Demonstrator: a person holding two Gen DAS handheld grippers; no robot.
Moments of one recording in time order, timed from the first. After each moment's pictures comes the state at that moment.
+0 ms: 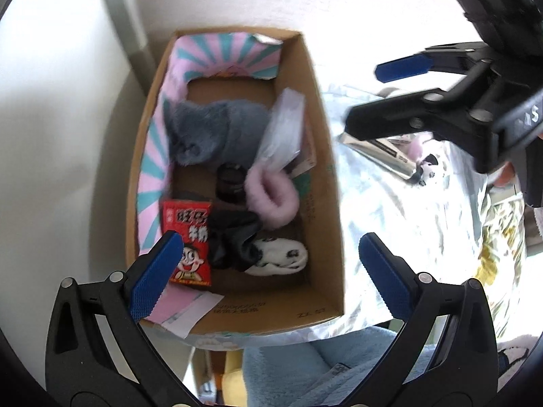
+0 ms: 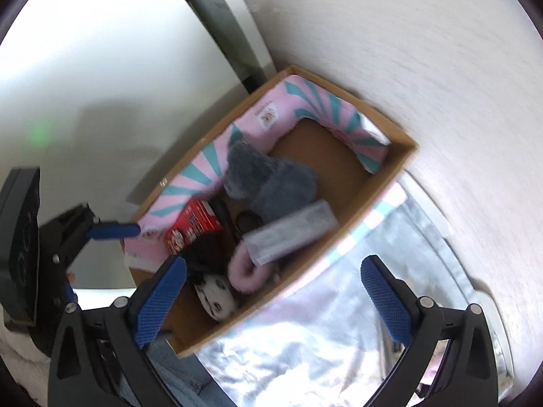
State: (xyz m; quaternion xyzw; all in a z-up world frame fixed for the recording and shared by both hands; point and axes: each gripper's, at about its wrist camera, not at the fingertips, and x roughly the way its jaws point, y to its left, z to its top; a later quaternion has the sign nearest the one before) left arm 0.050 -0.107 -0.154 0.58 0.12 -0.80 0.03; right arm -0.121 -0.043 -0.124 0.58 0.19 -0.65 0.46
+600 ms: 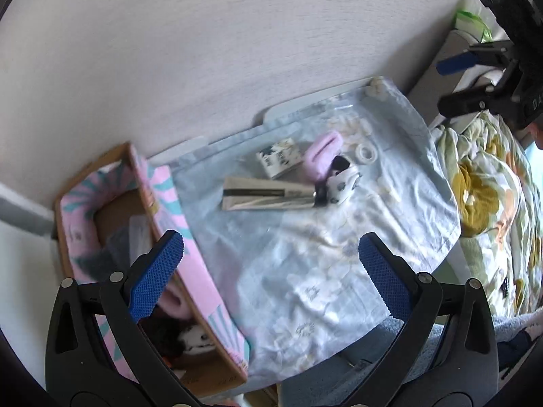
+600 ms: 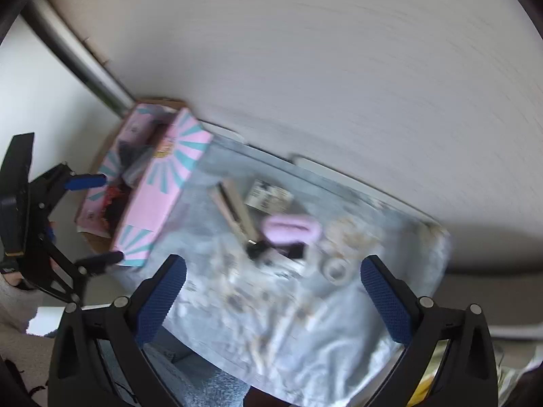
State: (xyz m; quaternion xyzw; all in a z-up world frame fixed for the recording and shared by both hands) left arm -0.029 0.044 -0.105 0.55 -0.05 -0.82 -0.13; right arm -0.131 0.214 -0.048 0.59 0.11 -0.76 0.25
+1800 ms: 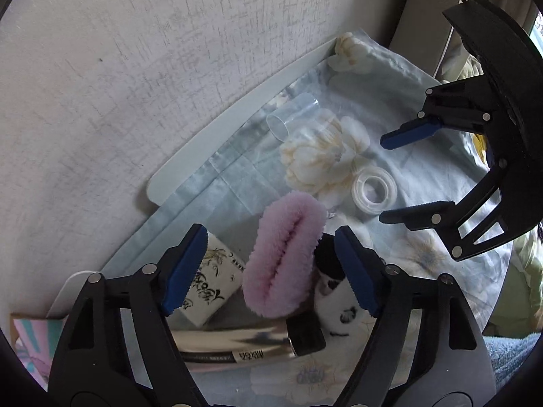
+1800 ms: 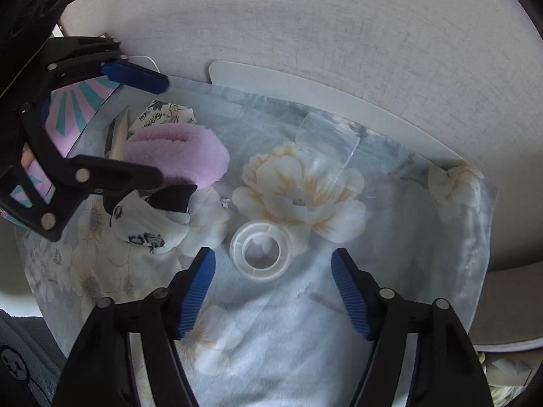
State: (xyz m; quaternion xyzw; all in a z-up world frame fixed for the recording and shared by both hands) left arm -0.149 0.168 -0.243 0.52 -0.16 -0.80 -0.25; right arm -0.135 0.280 -0.229 0.54 0.15 -0.79 0.24
